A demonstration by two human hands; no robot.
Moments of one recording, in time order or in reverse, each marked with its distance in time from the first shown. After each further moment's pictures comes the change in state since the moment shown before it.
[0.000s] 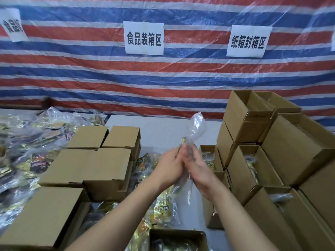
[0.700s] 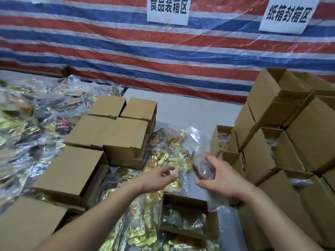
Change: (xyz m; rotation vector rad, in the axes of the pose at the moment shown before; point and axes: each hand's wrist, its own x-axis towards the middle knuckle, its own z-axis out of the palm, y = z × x) left_hand -0.087 -0.124 -0.028 0.158 -0.396 -0.403; right_hand -0.048 0.048 -0.035 -0.825 -0.204 0.081
